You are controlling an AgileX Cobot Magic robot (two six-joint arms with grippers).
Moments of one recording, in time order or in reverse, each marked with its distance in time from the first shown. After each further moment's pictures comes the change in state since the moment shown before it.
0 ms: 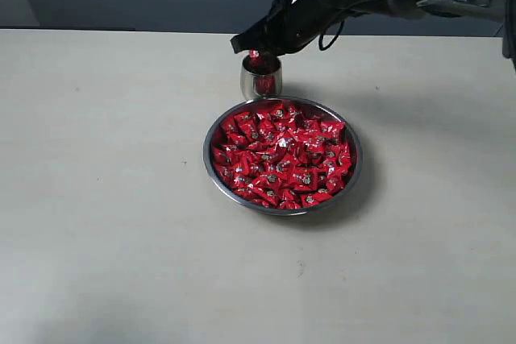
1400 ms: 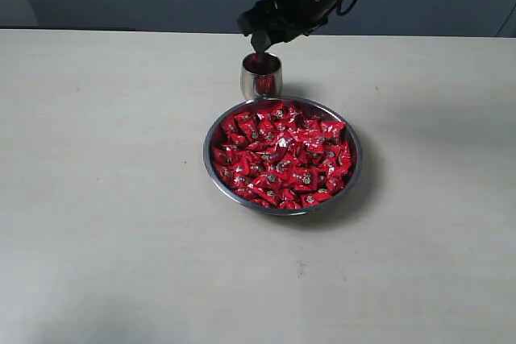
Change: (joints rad) left arm 0.000 0.000 0.000 0.000 0.000 0.000; right arm 0.004 -0.153 -0.053 -0.056 0.398 0.000
